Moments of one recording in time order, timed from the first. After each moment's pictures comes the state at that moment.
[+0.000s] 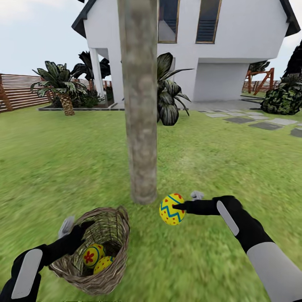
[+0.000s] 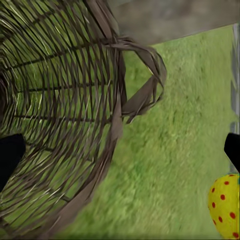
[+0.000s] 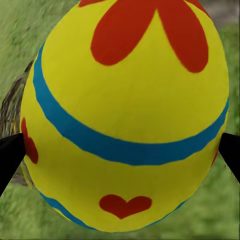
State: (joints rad) left arm -0.29 0.03 0.45 -1.31 0.95 0.92 0.06; right arm -0.73 -0.20 0.21 -0.98 -0.42 0.91 0.57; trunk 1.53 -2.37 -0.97
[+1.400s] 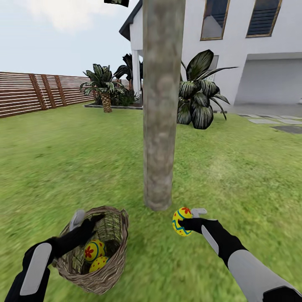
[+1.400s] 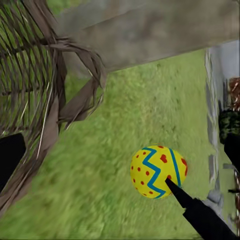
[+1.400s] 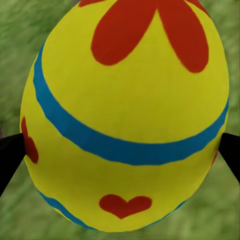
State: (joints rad) left arm -0.29 0.00 0.36 -1.38 0.96 0.94 0.00; right arm -0.73 -0.06 0.24 -0.54 -0.26 0.39 0.12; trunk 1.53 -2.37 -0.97
